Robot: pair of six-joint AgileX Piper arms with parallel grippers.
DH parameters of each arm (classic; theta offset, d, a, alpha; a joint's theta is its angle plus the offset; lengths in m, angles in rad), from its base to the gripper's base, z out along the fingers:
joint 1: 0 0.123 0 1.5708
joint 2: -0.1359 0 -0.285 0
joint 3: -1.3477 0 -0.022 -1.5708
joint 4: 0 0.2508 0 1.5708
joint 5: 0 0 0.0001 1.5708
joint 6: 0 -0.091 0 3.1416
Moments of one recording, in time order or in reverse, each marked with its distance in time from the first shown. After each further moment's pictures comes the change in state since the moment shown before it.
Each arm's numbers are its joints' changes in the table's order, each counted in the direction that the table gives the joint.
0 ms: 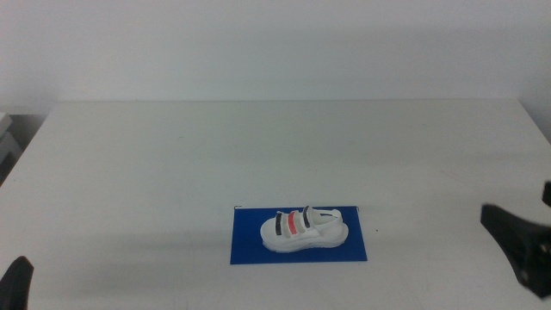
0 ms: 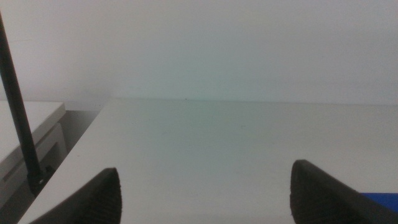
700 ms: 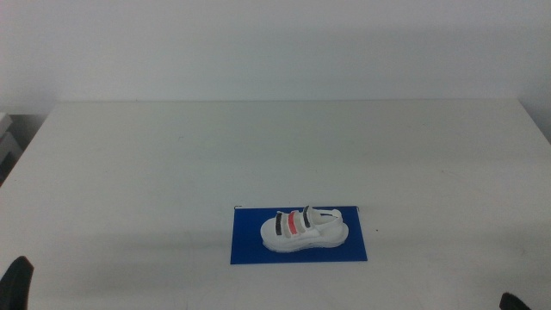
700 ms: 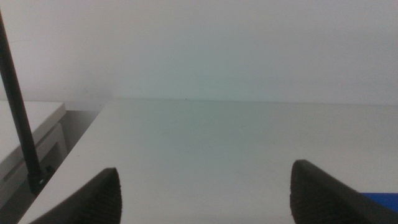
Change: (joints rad) left arm 0.000 0.000 0.000 0.000 0.000 -0.001; right arm 0.000 0.461 -0.368 -0.046 0.025 -0.009
